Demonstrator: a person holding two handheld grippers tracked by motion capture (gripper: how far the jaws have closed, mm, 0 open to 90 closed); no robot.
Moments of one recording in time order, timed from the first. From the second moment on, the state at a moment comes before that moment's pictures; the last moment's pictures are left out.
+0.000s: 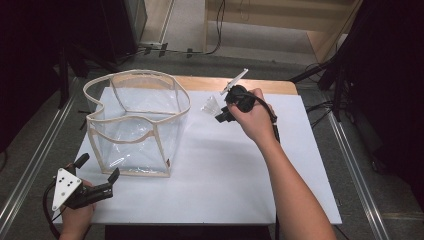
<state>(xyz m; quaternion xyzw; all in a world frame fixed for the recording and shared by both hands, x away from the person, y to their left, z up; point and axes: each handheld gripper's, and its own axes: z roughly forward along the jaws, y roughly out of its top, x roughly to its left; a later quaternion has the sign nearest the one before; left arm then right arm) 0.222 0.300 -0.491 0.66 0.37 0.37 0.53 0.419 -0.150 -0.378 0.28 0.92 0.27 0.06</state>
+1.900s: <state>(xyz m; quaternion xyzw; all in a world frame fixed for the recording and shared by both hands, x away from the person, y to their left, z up) 0.223 0.300 -0.490 0.66 0.37 0.37 0.53 0.423 -0.145 -0.323 0.26 0.91 0.31 0.08</state>
